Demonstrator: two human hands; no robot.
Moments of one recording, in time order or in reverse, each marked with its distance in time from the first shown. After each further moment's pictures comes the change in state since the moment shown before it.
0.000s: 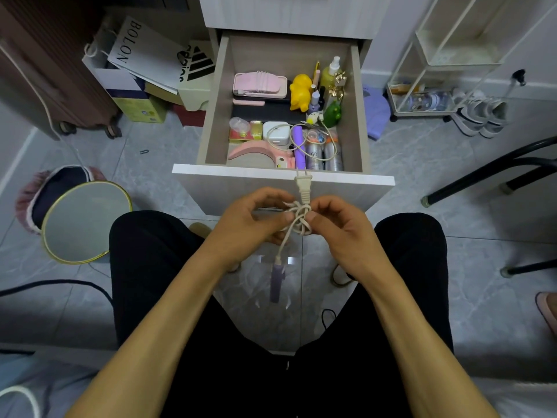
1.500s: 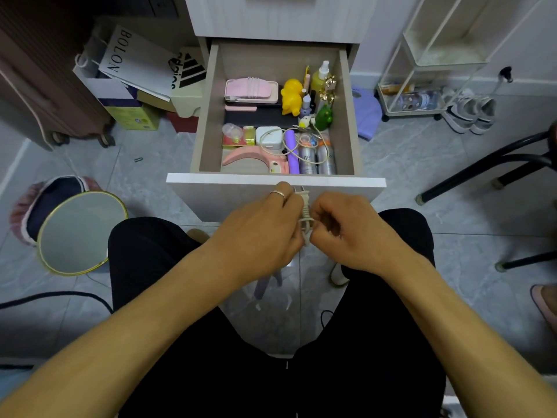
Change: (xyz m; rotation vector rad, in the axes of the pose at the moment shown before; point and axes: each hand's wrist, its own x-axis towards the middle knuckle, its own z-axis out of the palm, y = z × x) left_hand -0.006 0.032 0.016 1.195 -0.077 0.558; right_hand 0.004 -0.037 -0.026 -0.807 -0.168 -0.218
